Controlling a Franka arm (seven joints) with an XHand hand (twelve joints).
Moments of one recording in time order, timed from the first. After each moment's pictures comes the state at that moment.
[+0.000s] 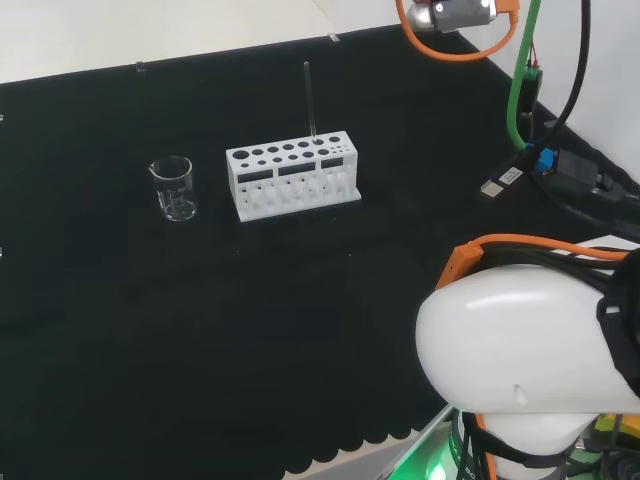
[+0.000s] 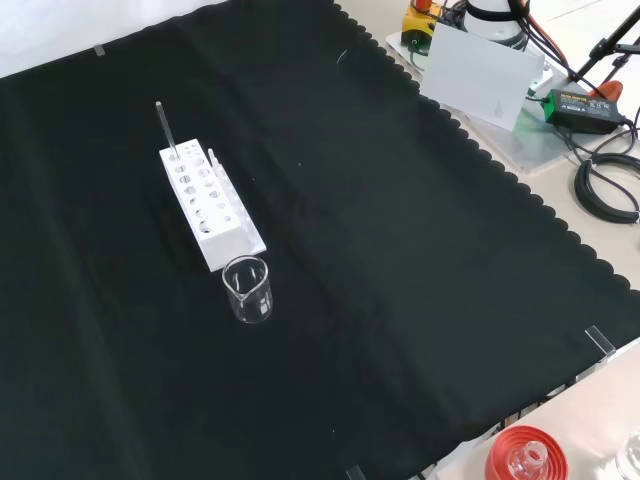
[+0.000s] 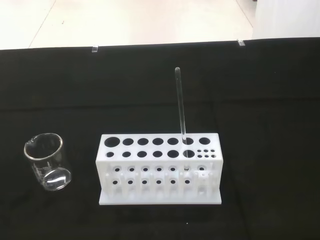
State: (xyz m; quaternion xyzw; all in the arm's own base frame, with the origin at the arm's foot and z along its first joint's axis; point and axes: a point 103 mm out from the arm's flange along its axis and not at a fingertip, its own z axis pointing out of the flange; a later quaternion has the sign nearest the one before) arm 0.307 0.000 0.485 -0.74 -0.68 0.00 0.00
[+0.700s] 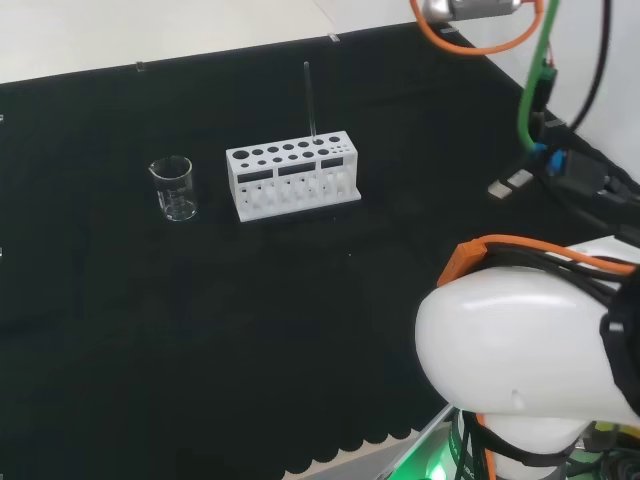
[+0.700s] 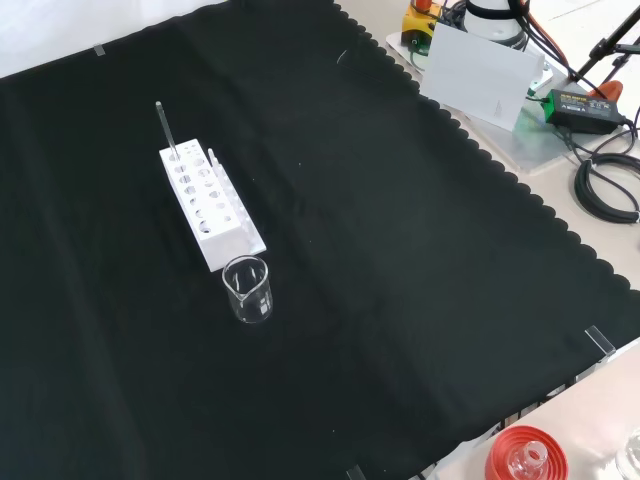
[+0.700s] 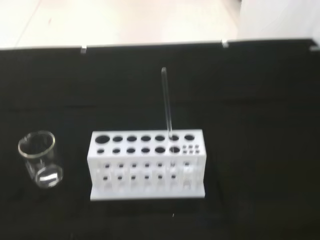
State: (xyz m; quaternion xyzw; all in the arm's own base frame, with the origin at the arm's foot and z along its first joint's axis) arm 0.267 -0.001 0.515 -0.75 -0.66 0.00 -0.01
